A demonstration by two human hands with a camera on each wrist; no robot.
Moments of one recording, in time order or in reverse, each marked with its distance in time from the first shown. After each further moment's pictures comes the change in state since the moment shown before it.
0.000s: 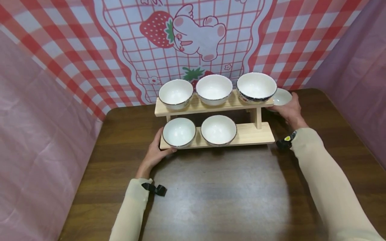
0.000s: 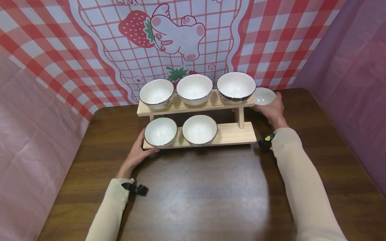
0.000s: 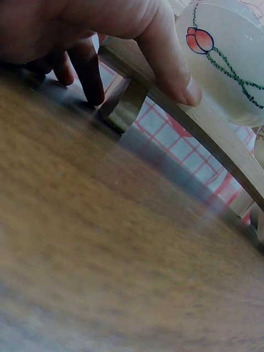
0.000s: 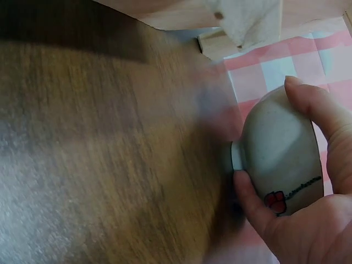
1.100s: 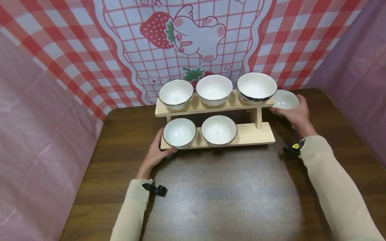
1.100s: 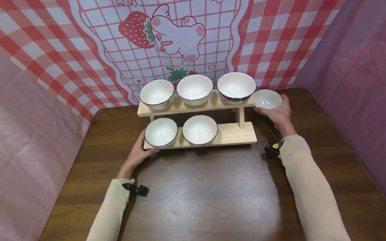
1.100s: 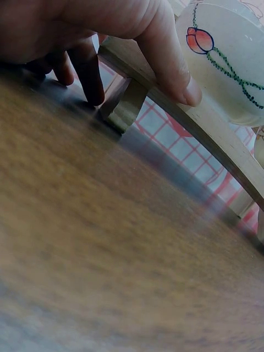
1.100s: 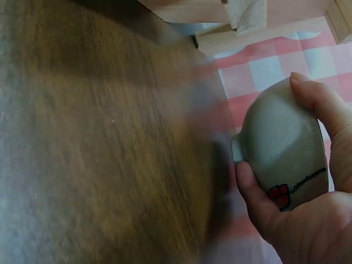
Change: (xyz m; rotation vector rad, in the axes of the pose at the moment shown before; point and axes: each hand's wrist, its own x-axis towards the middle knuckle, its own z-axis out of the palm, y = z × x) left_hand 0.002 -0.008 0.001 -0.008 0.015 0.046; right_hand -0.014 0.009 -0.018 -0.032 0.014 0.034
